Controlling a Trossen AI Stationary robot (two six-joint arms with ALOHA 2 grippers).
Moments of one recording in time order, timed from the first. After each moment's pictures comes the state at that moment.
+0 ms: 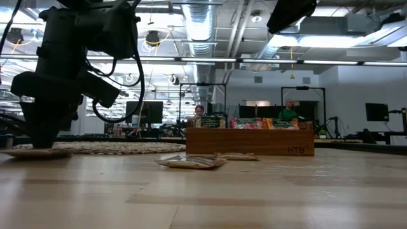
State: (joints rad) left arm -0.26 1.66 0.82 -0.77 0.03 -0.85; right arm 0.36 1.43 1.29 -0.88 0.54 0.44
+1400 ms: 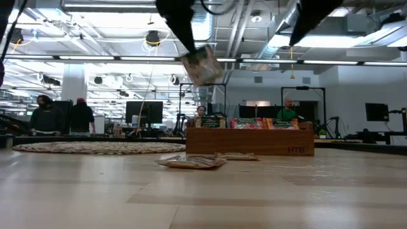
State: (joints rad) left arm -0.10 1.79 1.71 -1.05 -0.49 -0.02; right arm 0.37 1.43 1.29 -1.12 0.57 0.47
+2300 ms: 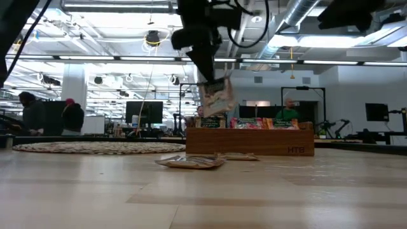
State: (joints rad) left arm -0.02 2.01 1.84 -1.04 -0.38 0.27; right arm 0.44 0.64 0.79 -0.74 0.78 0.53
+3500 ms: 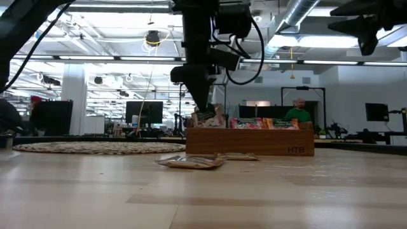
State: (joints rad) left arm 0.08 2.12 1.85 -1.10 -0.35 0.35; right arm 0.47 0.14 0.38 -0.25 0.76 0.38
